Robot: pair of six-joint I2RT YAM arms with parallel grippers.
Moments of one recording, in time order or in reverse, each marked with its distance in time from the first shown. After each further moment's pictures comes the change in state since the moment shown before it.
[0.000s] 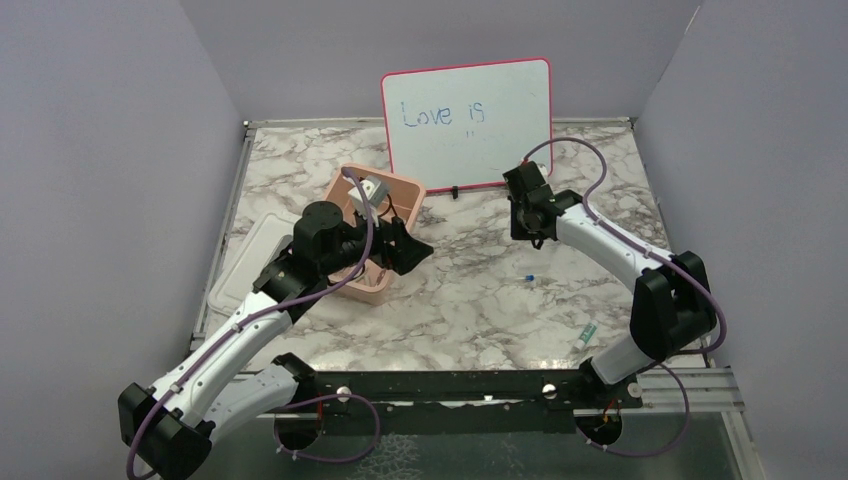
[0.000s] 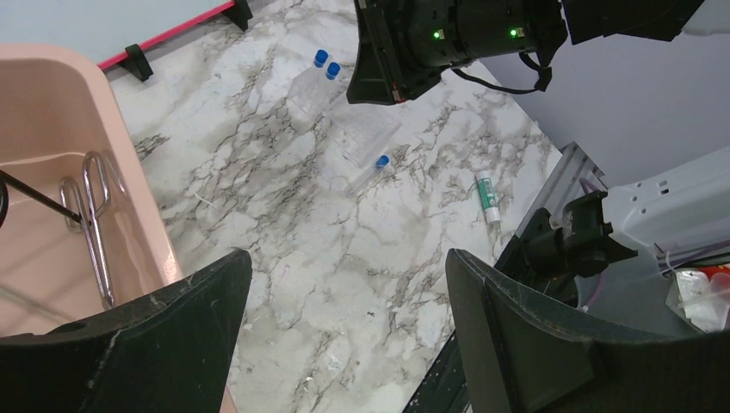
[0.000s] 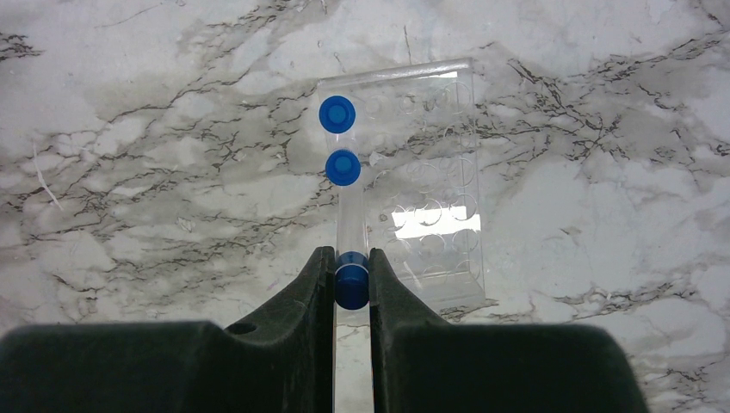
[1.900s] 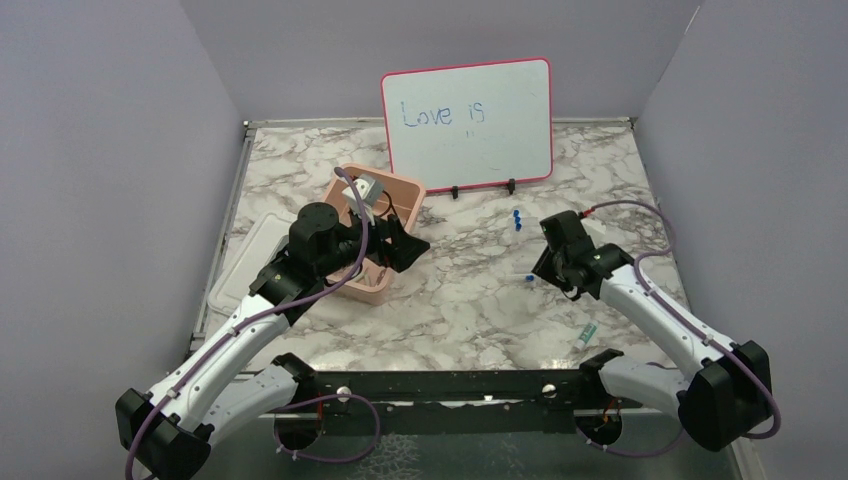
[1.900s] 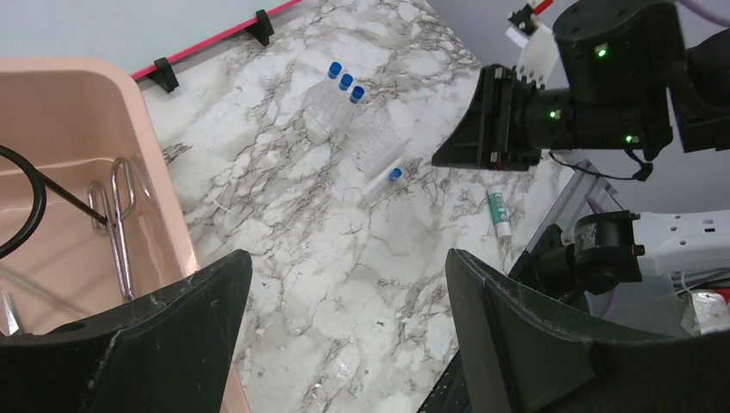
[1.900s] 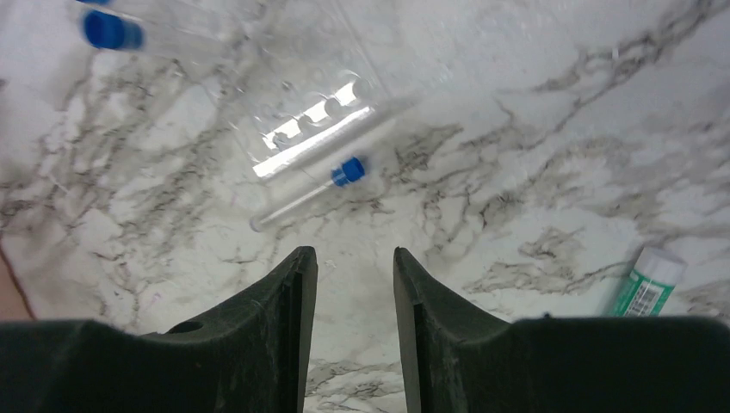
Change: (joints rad) left arm 0.008 -0.026 -0.001 0.000 -0.045 0.000; right arm -0.021 -0.462 -0.350 -0.102 0.023 0.499
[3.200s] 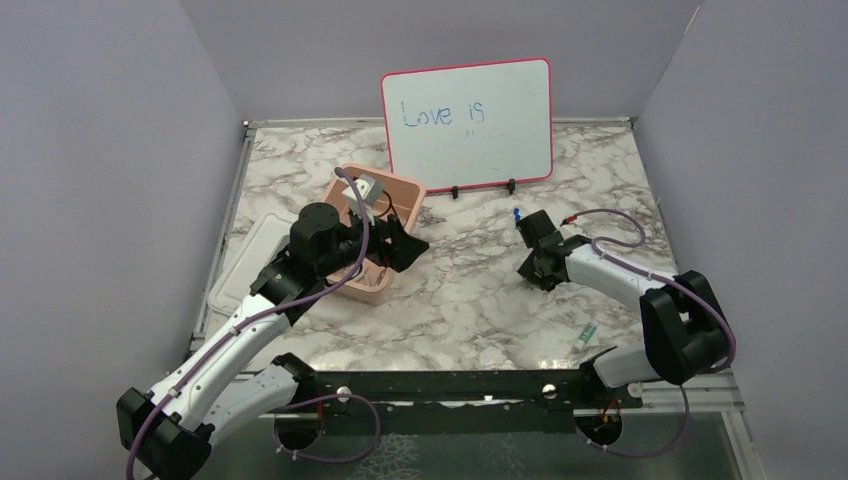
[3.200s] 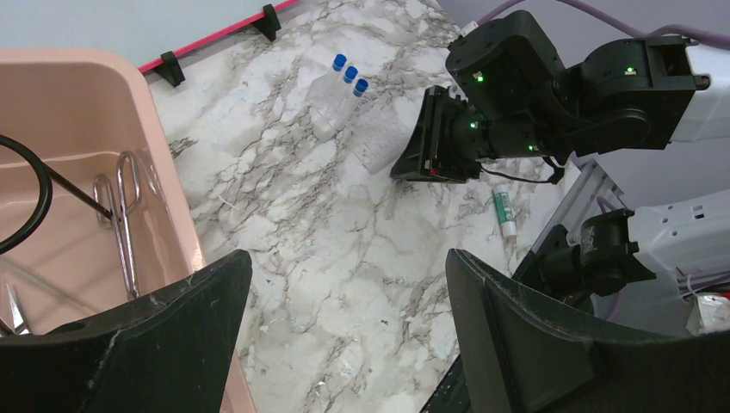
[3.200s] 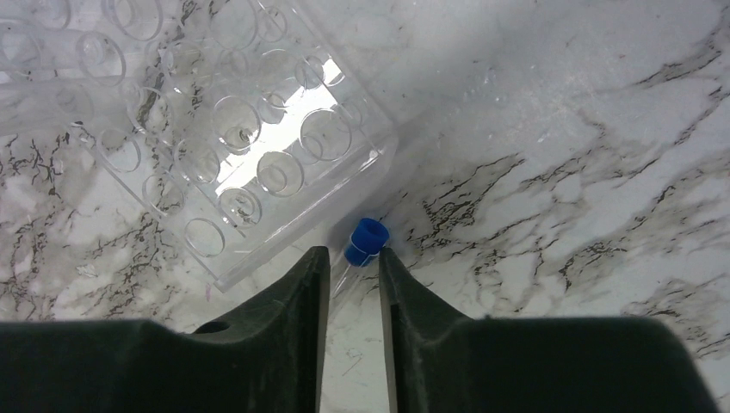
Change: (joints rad) left arm 0.005 0.003 -0.007 -0.001 -0.007 0.000; right arm 0.000 0.332 -0.056 0.213 -0.003 0.197
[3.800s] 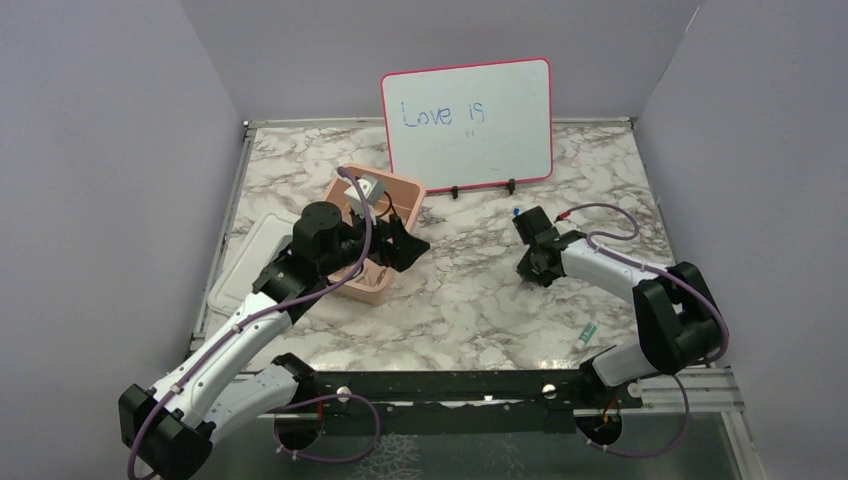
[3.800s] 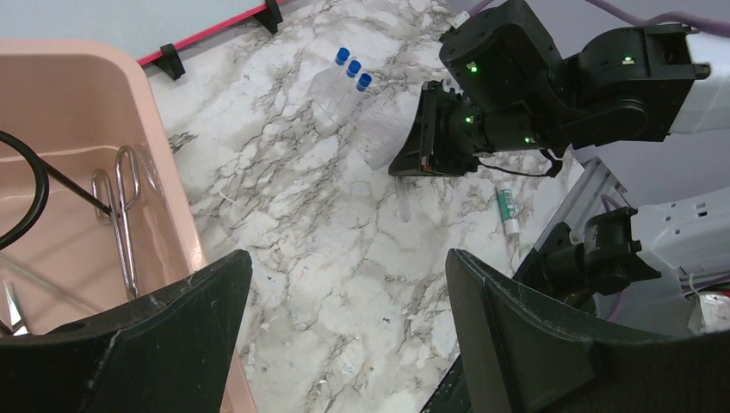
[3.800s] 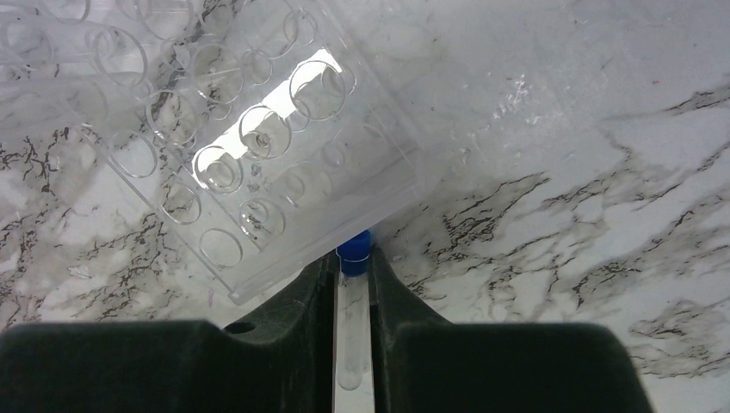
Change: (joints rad) left arm 0.000 0.013 0.000 0.000 0.000 0.000; right arm 0.000 0.057 0.040 0.003 -0.013 -0.062
